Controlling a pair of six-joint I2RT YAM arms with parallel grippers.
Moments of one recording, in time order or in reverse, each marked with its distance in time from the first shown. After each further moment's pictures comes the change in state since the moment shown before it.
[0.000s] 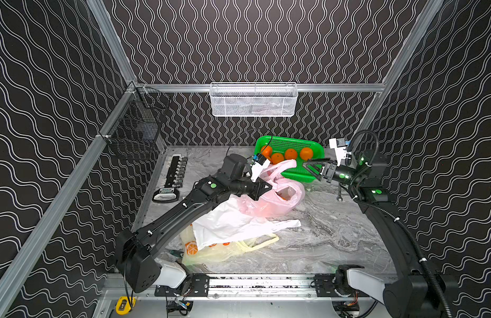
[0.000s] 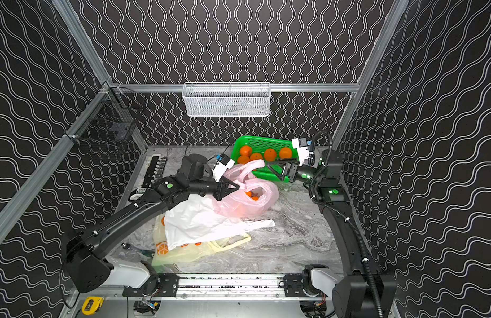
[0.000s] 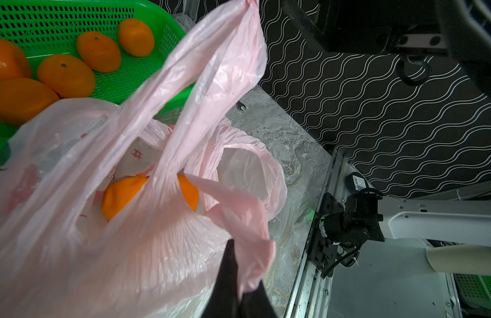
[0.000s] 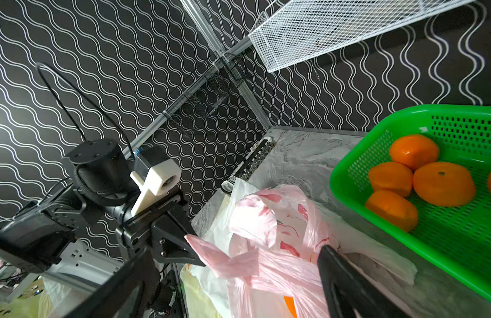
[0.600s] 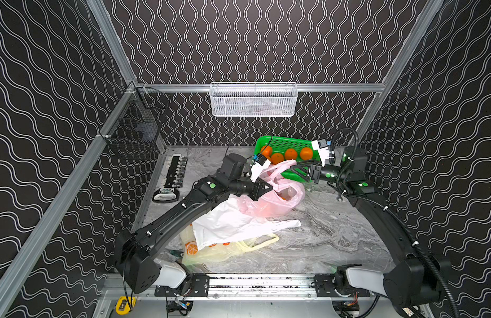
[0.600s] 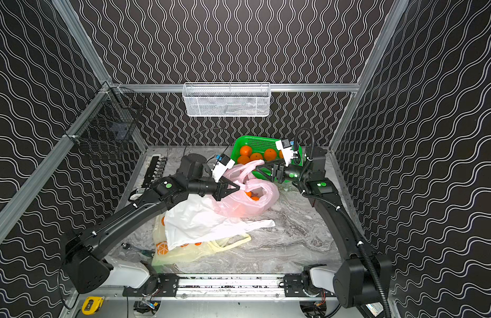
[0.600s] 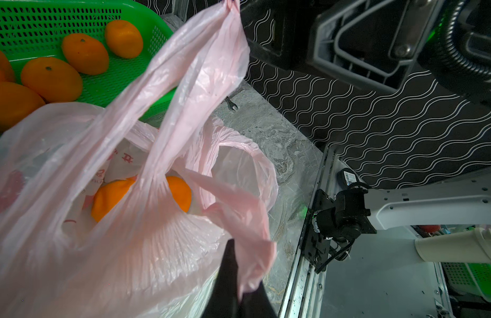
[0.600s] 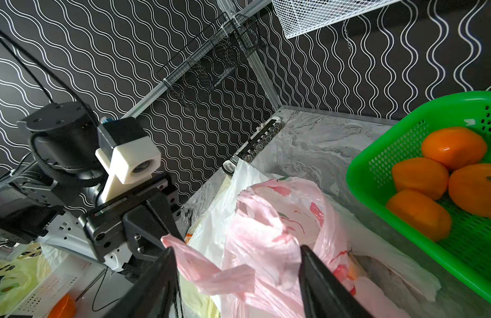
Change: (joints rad) left arm 0.003 -0.005 0.004 -0.002 0.041 0.010; right arm 0.100 0.097 0.055 -0.056 0.026 -0.114
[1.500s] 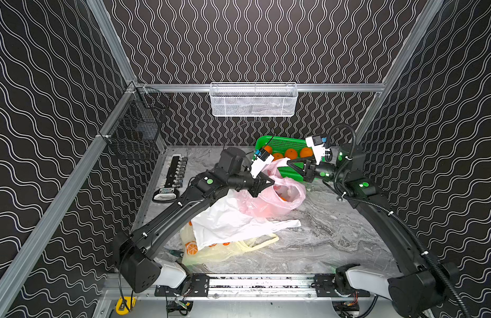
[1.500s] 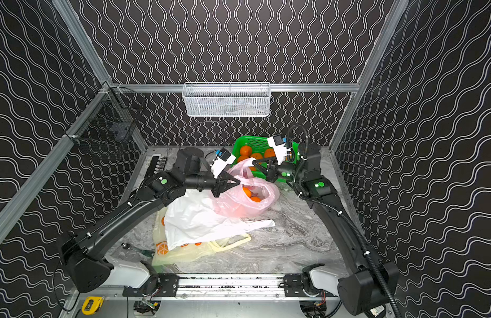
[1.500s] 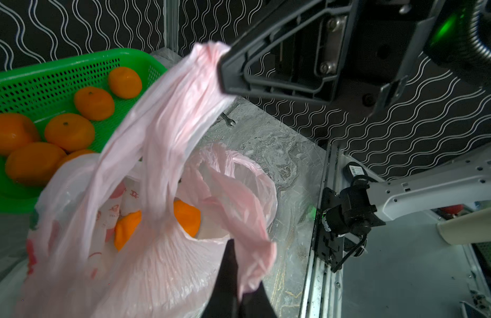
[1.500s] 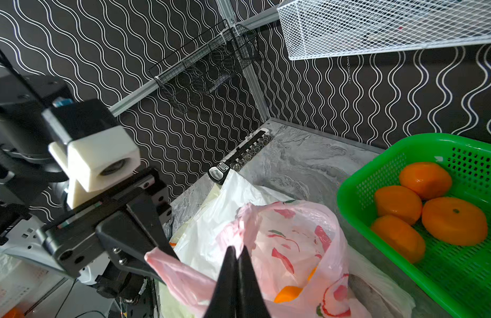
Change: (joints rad) left arm 0.000 0.012 0.138 -0.071 0.003 0.189; right arm 0.173 -0.042 0.109 -0.103 0.257 -0.077
